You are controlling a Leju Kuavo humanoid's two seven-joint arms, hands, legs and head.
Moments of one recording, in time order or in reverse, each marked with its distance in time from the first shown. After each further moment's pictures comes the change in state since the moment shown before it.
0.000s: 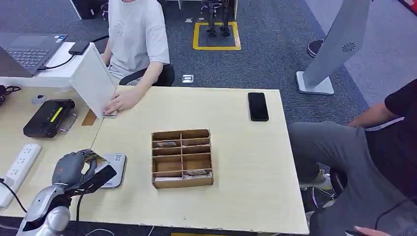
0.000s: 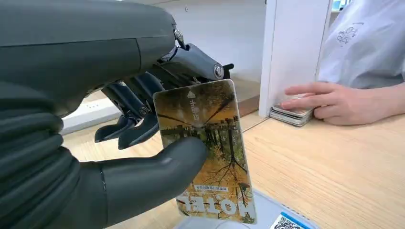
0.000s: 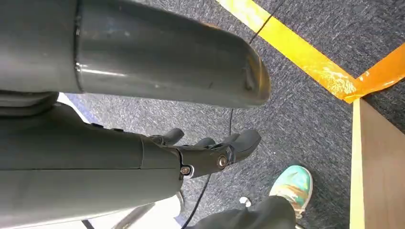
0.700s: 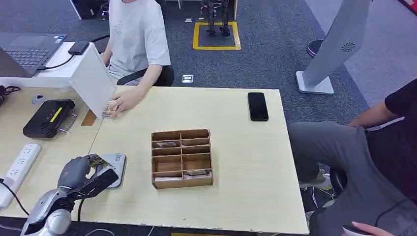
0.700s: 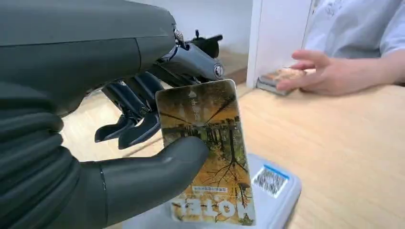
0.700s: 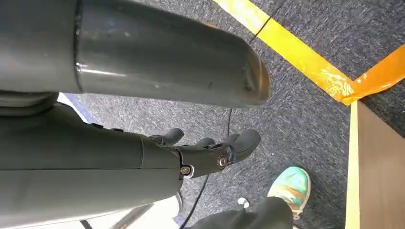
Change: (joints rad) left arm 0.032 -0.011 0.000 -0.020 0.065 -0.082 -0.037; right arm -0.007 0.000 0.000 0.014 0.008 -0.001 0.001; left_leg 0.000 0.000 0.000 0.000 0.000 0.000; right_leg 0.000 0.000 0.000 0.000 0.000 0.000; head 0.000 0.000
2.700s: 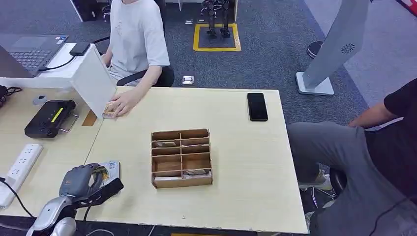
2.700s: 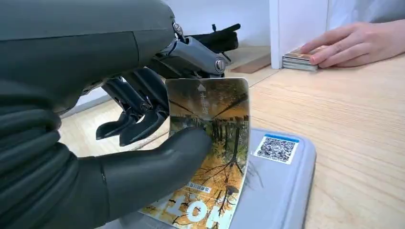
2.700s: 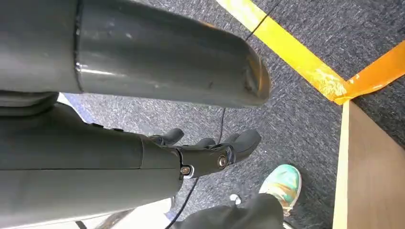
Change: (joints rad) left arm 0.019 -0.023 0.008 0.112 -0.201 0.034 0.096; right arm 0.005 0.000 0.032 -0.042 -0.002 0.042 -0.003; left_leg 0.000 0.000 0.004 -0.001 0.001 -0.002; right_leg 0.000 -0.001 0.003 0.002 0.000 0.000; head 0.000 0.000
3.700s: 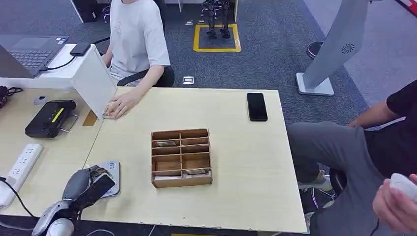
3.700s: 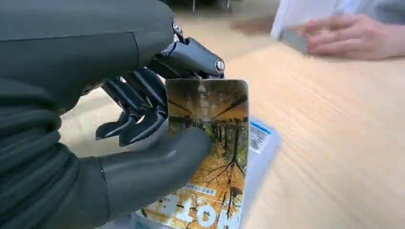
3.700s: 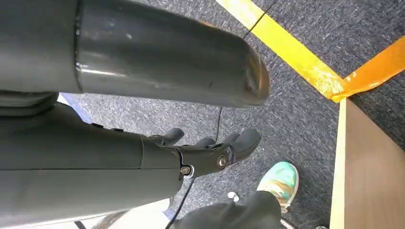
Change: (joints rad) left arm 0.024 -0.062 0.082 -0.017 0.458 -0.113 -0.197; right arm 0.001 0.000 0.009 0.000 -0.005 -0.012 -0.009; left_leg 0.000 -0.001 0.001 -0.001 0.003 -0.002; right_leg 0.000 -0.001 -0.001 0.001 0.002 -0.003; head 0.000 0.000
